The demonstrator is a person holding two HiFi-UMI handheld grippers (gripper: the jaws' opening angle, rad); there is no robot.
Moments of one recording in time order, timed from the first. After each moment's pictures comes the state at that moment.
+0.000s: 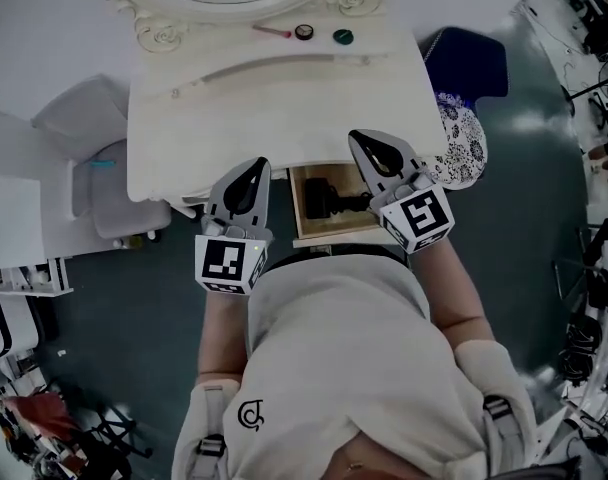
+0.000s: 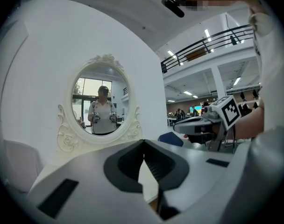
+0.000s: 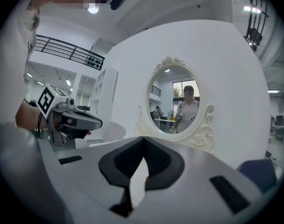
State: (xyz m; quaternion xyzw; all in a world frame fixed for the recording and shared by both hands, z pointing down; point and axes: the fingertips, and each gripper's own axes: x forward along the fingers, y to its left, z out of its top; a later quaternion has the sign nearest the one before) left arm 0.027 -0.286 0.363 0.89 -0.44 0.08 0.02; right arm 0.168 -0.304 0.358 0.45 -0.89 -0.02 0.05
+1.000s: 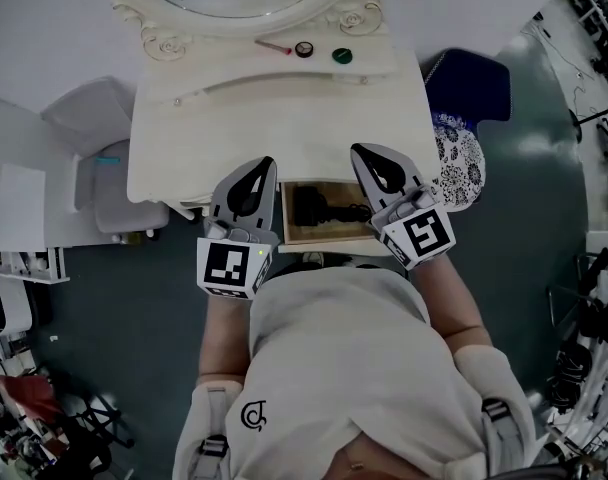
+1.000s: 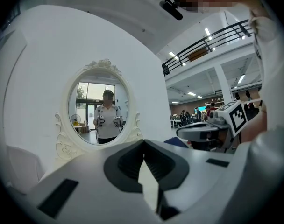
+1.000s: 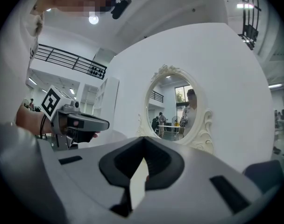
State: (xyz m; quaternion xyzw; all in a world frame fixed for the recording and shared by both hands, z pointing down) left arm 0.073 -0.302 0.321 0.88 -0.47 0.07 0.00; right arm 0.202 -0.312 0.322 0.42 -0.90 -0.03 0.01
